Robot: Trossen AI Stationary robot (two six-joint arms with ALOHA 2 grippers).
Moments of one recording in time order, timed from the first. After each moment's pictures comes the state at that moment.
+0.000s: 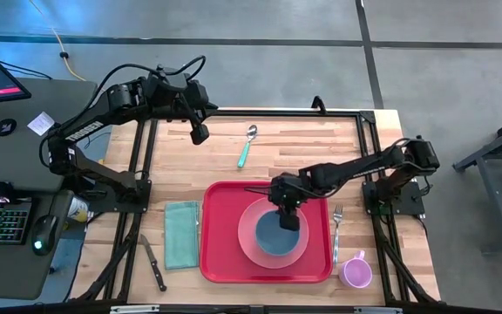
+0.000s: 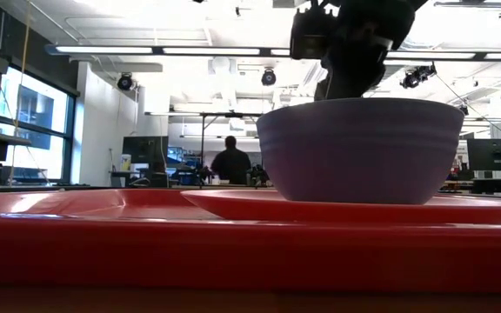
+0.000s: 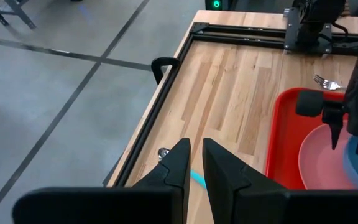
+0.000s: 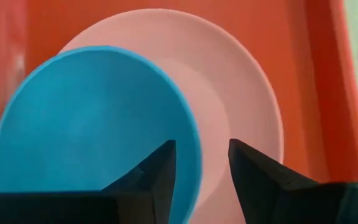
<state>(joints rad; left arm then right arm) 0.33 1.31 1.73 -0.98 -0.15 0.13 0.12 1.64 1.13 -0.54 -0.09 0.28</state>
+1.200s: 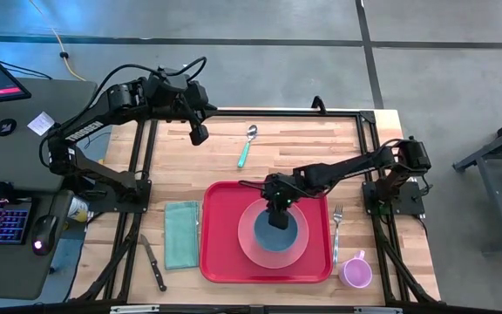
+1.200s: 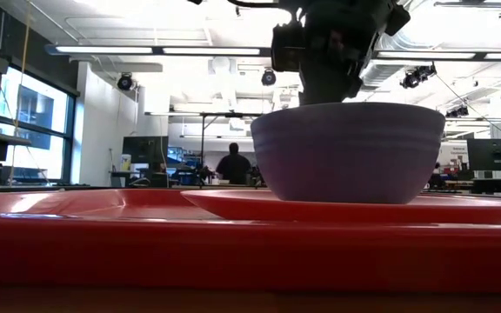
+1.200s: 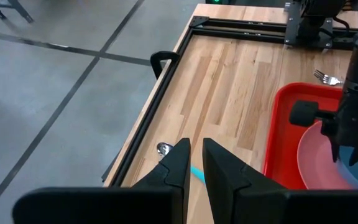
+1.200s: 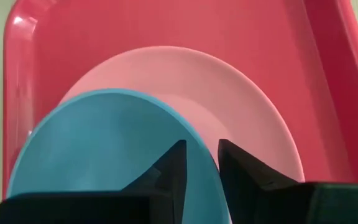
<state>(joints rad) 0.33 1.31 1.73 -1.01 -0.15 0.13 0.09 1.71 1.13 -0.39 -0.13 0.36</state>
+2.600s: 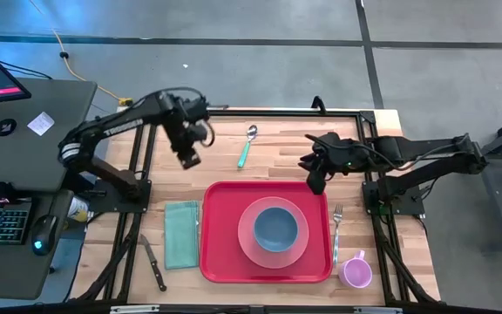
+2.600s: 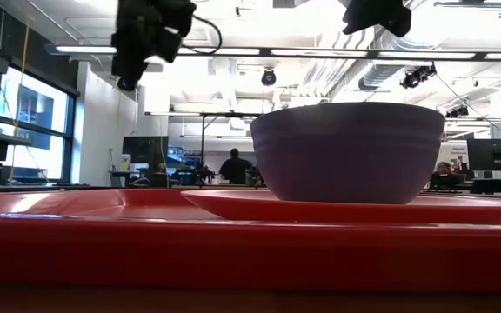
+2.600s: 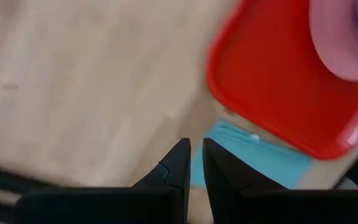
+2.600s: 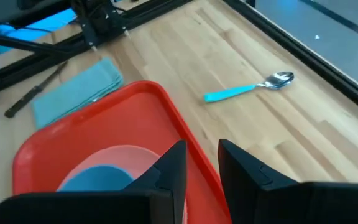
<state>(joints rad) 0.53 1.47 1.45 -1.48 0.23 -0.01 0.08 1.11 1.13 -0.69 0.31 0.51</state>
